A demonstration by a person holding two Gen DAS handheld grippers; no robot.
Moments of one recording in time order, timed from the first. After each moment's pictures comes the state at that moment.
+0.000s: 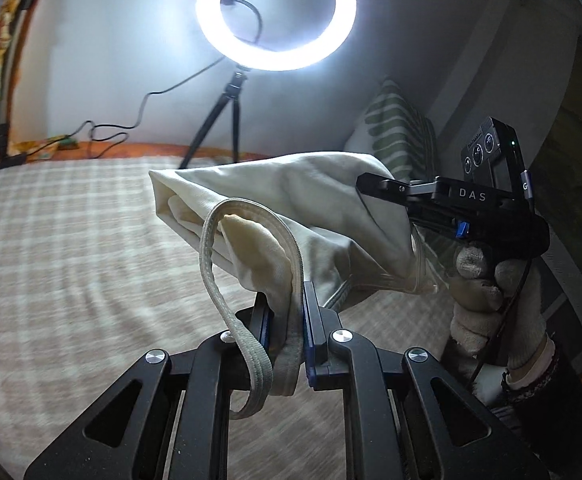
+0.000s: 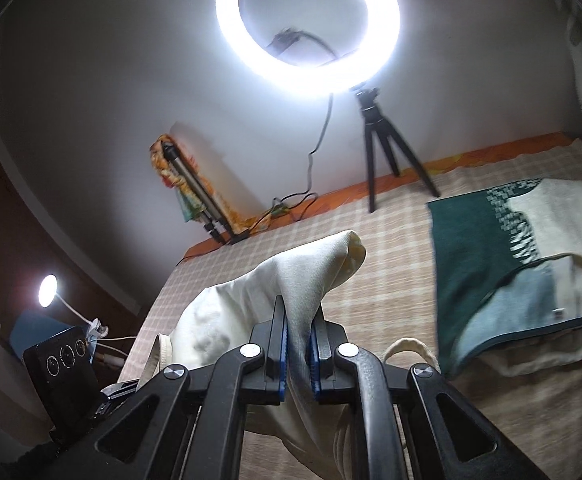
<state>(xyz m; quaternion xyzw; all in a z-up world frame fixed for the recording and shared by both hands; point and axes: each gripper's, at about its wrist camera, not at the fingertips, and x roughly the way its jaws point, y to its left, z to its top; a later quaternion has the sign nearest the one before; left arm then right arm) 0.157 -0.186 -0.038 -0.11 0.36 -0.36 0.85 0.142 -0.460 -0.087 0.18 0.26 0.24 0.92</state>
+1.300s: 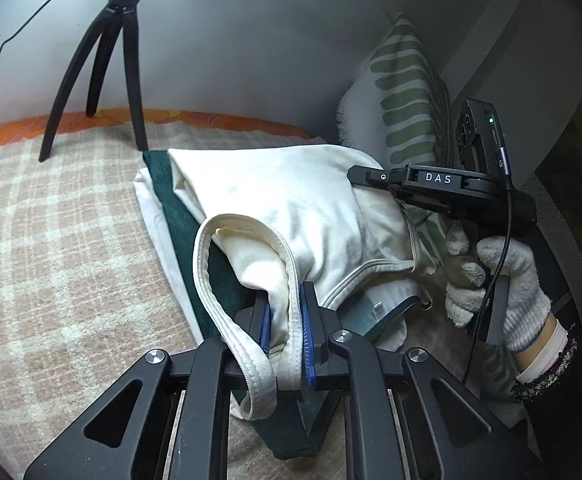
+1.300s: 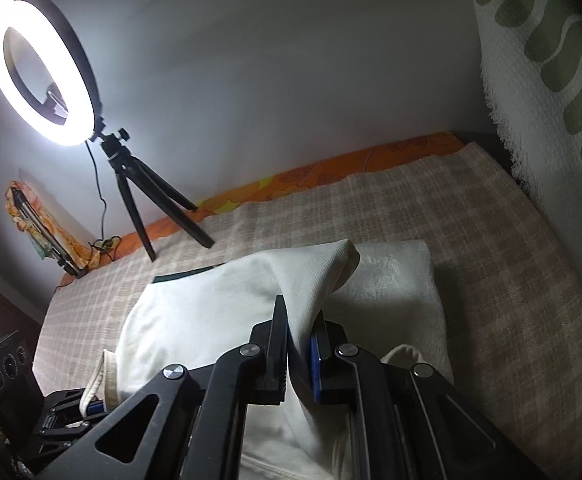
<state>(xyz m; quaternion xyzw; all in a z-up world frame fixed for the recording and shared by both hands) 0.269 -0.371 -0.093 -0.09 0.42 -0.39 0.82 0.305 -0.669 -0.131 0.16 0.32 0.10 0.93</state>
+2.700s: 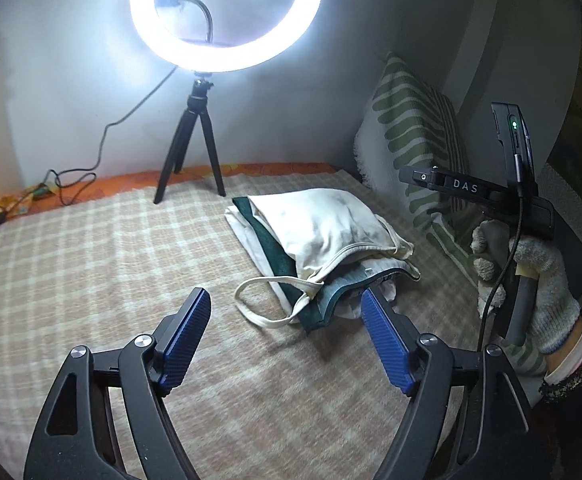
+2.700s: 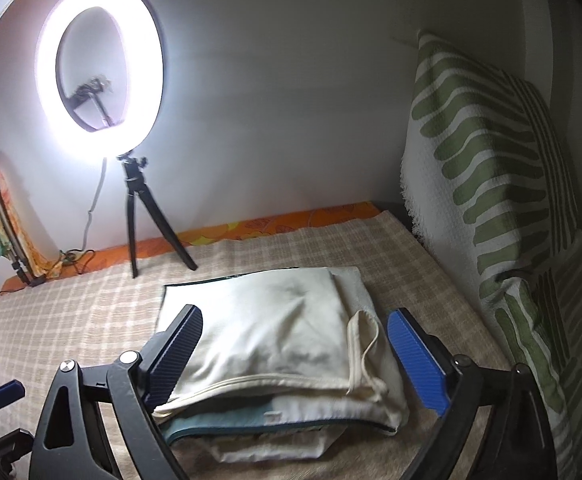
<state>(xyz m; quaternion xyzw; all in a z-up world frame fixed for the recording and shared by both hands) 0.171 -0.266 0.000 -0.03 0.35 -0.32 0.88 0.179 -0.588 -0.053 0.07 0.24 -0.08 0.97</state>
